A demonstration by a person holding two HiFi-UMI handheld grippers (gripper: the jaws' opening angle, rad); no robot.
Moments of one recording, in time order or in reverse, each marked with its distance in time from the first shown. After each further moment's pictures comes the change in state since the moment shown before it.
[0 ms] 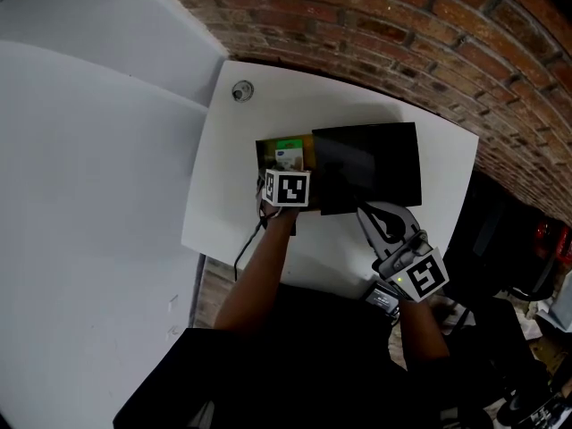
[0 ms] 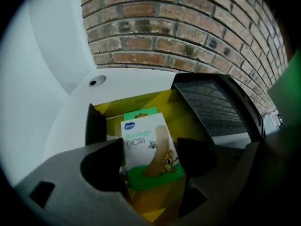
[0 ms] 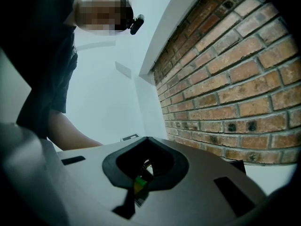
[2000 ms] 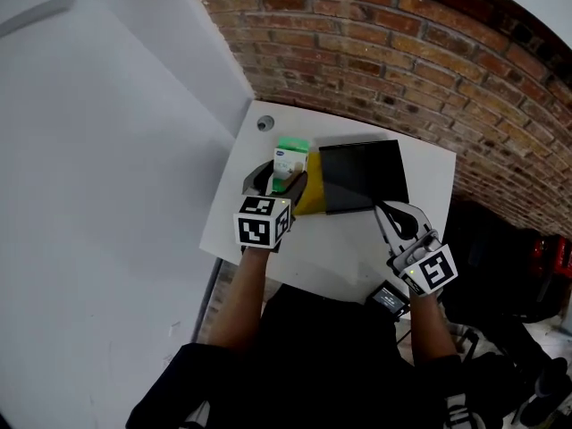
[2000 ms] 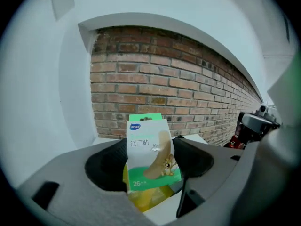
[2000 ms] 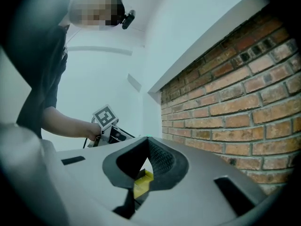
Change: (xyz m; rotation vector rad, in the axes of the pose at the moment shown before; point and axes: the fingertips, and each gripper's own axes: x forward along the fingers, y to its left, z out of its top) left arm -0.264 -0.033 0.056 0.164 -0.651 -0.142; right arm -0.084 0.051 0.074 -0.190 -0.153 -0.058
